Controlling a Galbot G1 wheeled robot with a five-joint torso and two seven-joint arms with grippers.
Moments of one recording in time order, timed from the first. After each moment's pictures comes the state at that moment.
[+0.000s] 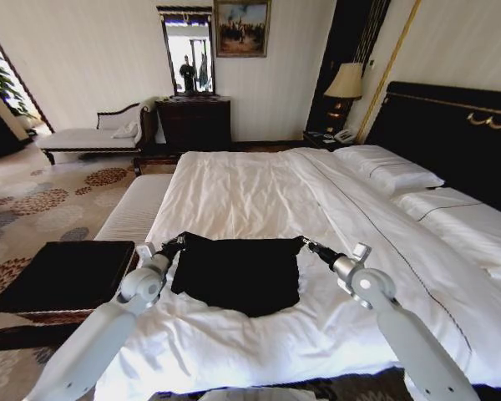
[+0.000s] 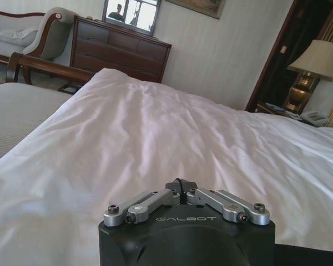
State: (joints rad) left arm 0.88 -0.96 -0.14 -1.69 -1.00 0.23 -0.34; right arm -1.00 0.95 0.39 1.69 1.19 -0.41 0.04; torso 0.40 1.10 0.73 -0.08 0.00
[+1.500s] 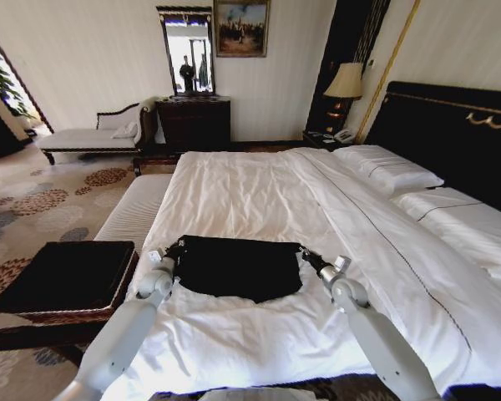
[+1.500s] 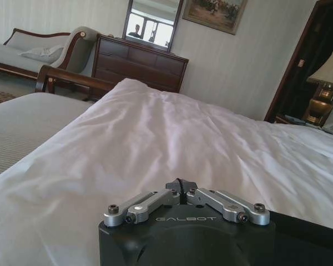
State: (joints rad) left arm 1.02 -1.05 -0.25 -1.63 -0.83 0.12 -0.25; right arm -1.11 1.07 0.40 1.60 0.85 -0.20 -0.07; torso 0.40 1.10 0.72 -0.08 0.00
